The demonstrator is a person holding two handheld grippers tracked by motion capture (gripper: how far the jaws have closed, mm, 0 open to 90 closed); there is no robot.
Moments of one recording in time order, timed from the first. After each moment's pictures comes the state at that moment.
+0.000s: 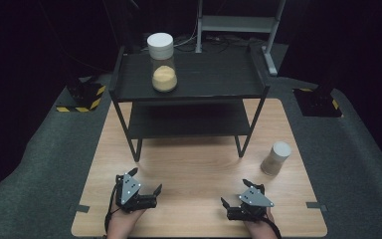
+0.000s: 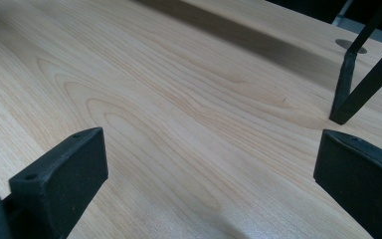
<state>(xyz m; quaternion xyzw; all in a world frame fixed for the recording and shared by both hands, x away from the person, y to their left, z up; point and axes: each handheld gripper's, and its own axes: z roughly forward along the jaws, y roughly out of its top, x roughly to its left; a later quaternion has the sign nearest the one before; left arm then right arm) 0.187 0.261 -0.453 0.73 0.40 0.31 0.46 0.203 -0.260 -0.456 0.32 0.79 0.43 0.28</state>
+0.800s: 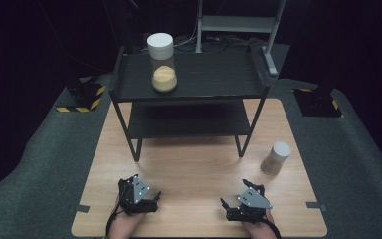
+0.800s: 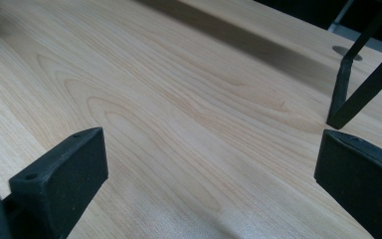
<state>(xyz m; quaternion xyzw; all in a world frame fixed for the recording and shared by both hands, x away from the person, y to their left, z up) 0.203 0.233 -0.455 0.80 0.39 0.31 0.33 0.199 -0.259 -0.458 0.31 0.79 0.43 0.30</state>
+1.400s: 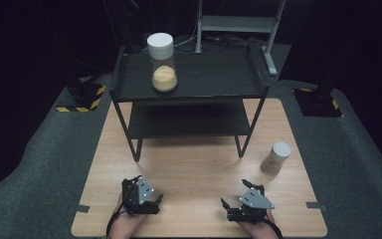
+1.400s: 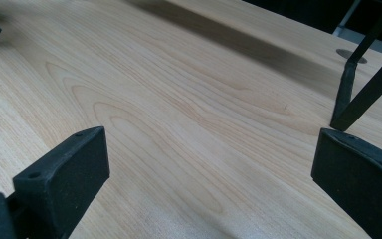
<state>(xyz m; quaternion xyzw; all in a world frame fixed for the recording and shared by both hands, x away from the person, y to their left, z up) 0.208 0.231 -0.452 0.82 0.36 0.30 0.32 0.201 -0.265 -0.459 0.31 0.79 0.44 0.28</state>
